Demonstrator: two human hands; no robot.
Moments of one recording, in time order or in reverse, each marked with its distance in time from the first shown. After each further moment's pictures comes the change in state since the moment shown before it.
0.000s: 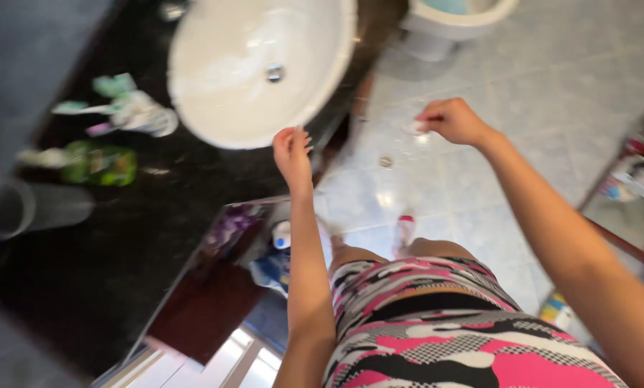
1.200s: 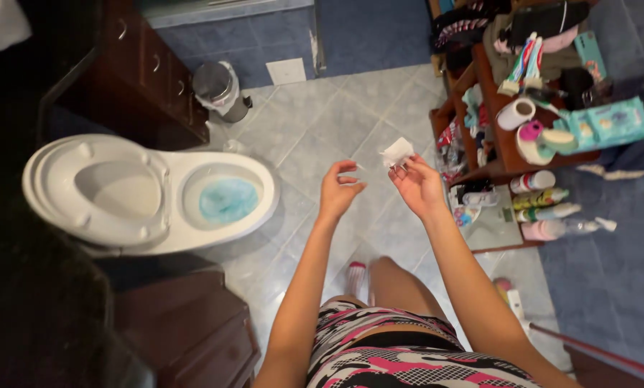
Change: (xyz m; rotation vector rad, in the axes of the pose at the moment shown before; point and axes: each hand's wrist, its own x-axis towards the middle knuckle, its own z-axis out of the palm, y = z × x) left_hand -0.151 -0.088 0.895 0.261 -1.250 -0.052; right_hand -0.187 0.430 -0.464 1.717 1.406 0.216
